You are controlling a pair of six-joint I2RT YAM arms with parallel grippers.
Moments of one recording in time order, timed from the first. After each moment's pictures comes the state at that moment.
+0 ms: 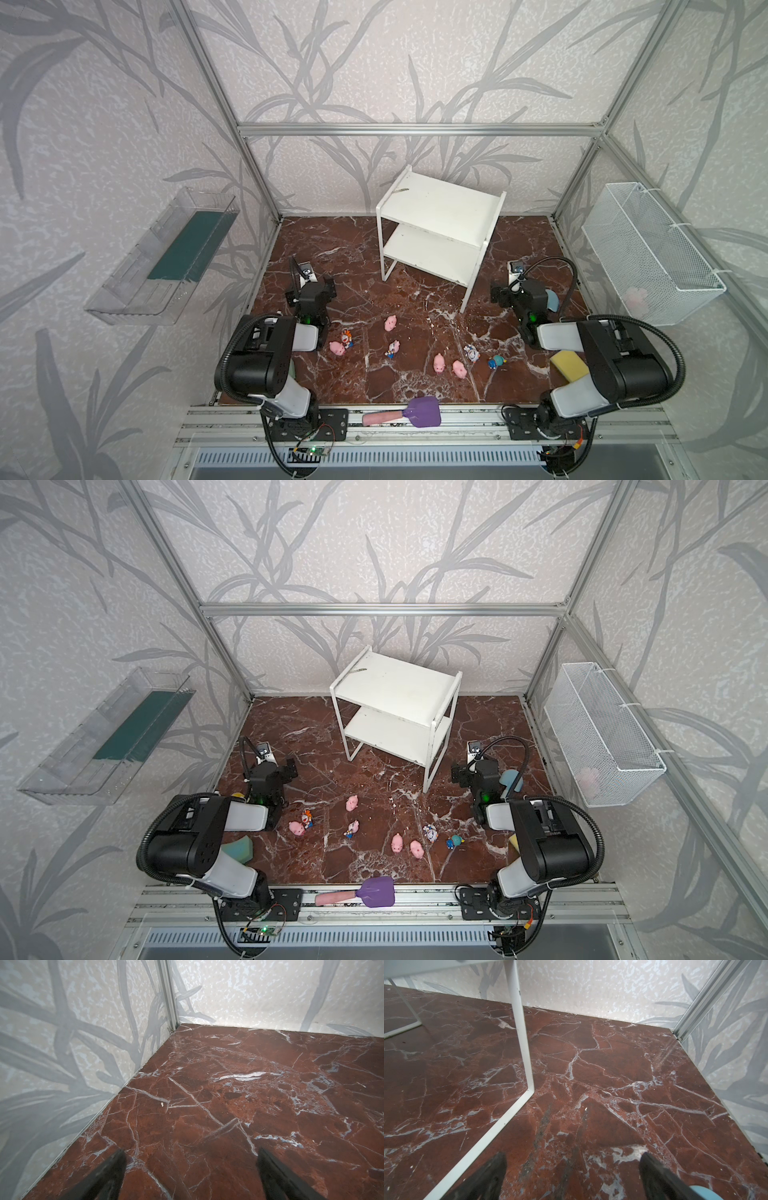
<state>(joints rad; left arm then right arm) -0.04 1.57 0.36 0.89 -0.46 -0.05 0.12 1.54 0.38 0.77 0.11 -0.07</state>
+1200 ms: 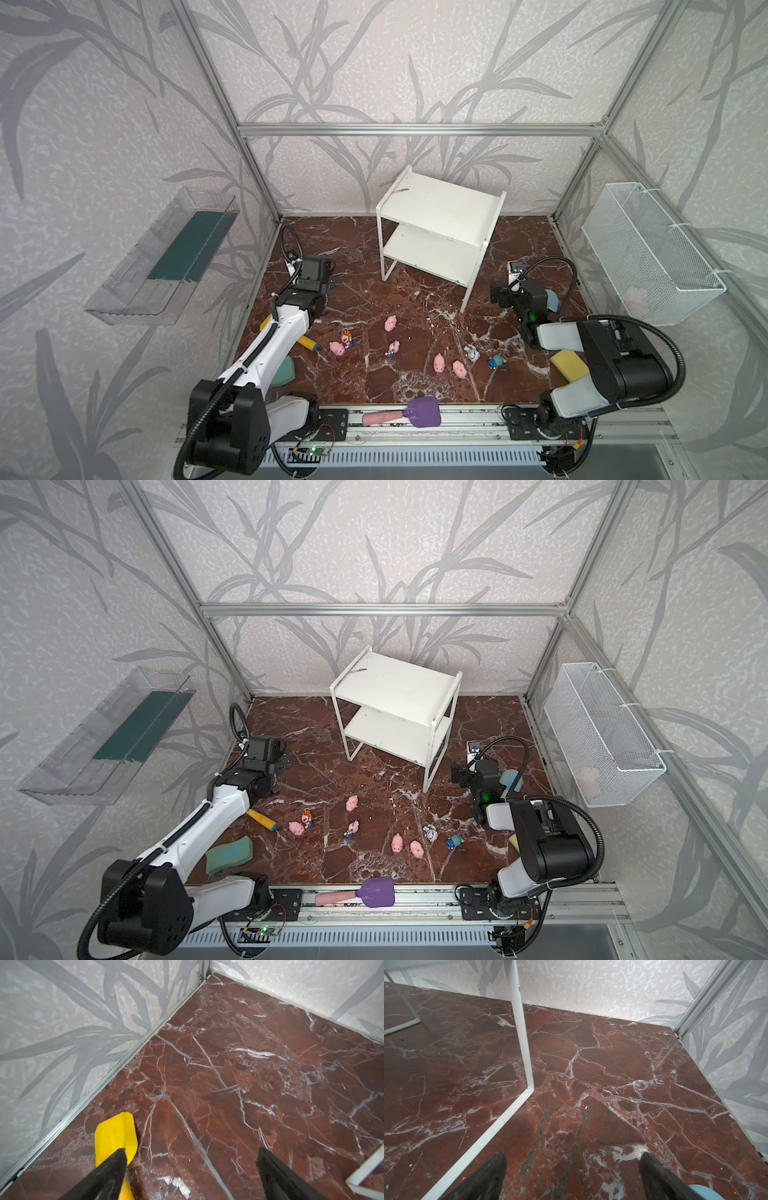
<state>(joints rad) -0.15 1.19 0.83 -0.49 -0.54 -0.58 0.12 1.54 0.38 0.76 0.11 -0.07</state>
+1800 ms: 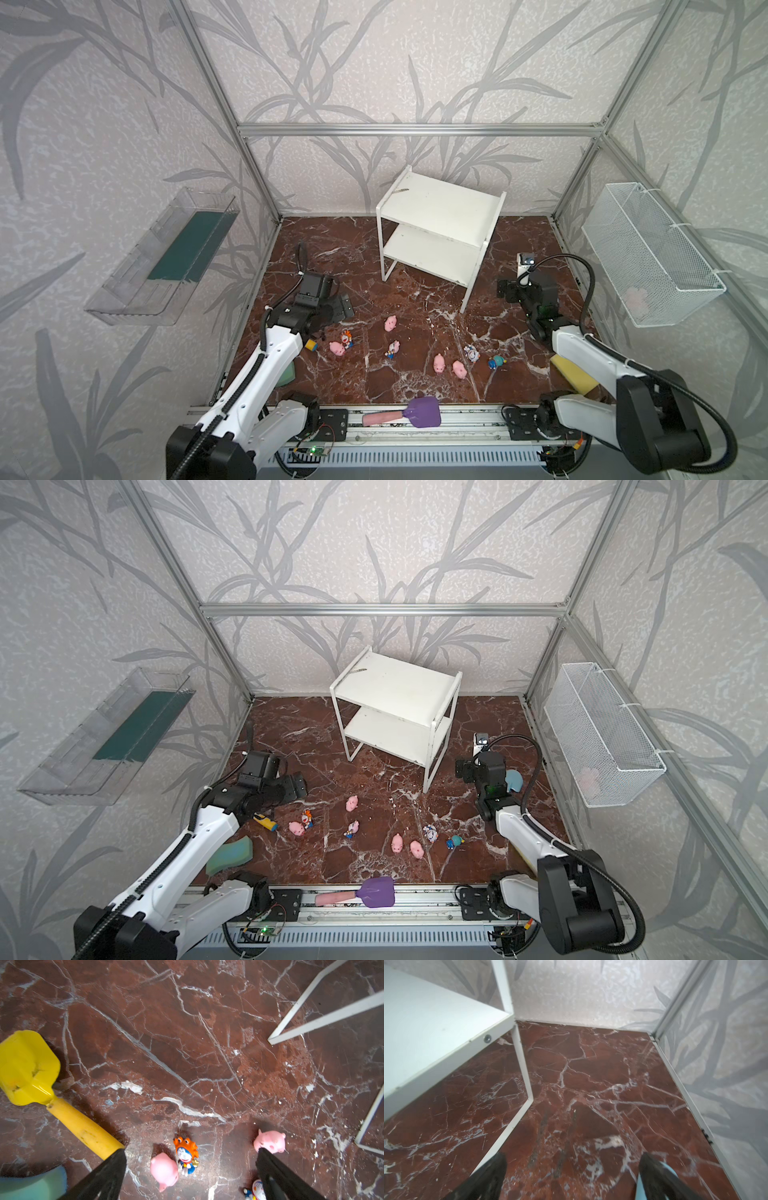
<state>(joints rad) -0.25 0.98 0.78 -0.79 -0.08 -0.58 0.17 1.15 0.51 0.17 0.24 0.06</state>
